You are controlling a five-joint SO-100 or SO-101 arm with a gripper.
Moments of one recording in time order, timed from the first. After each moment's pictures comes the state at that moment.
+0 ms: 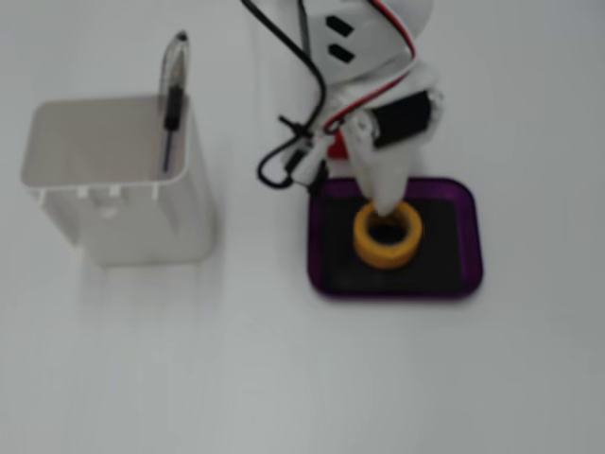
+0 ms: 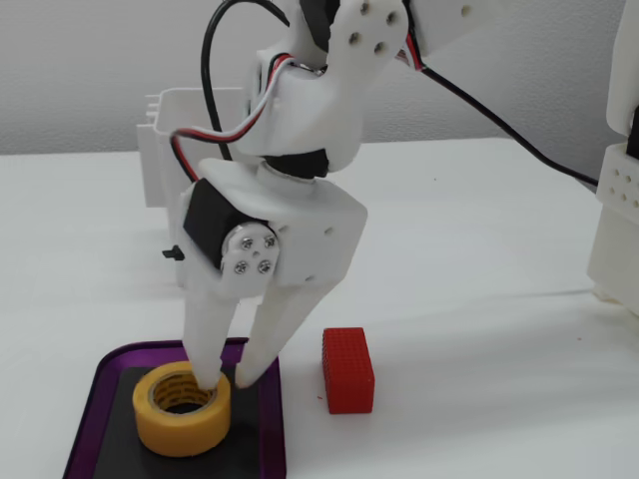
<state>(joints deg) -6.5 80.9 93.2 48.3 -21.1</state>
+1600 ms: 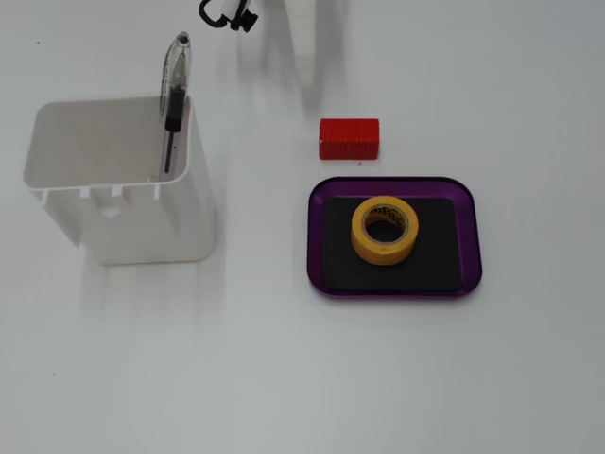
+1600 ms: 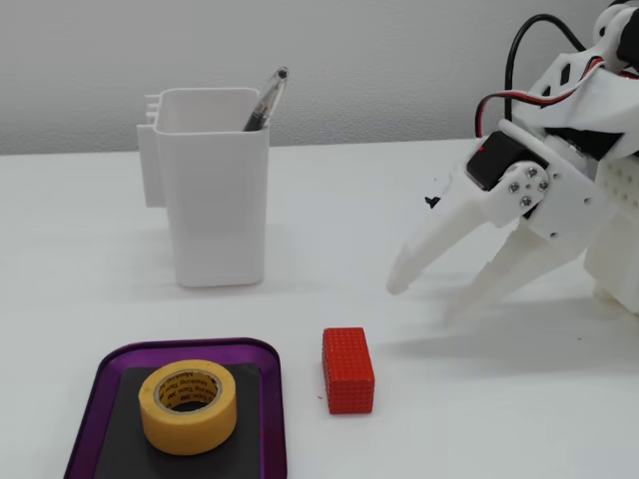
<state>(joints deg) 2.1 191.7 171.0 67.2 -3.3</state>
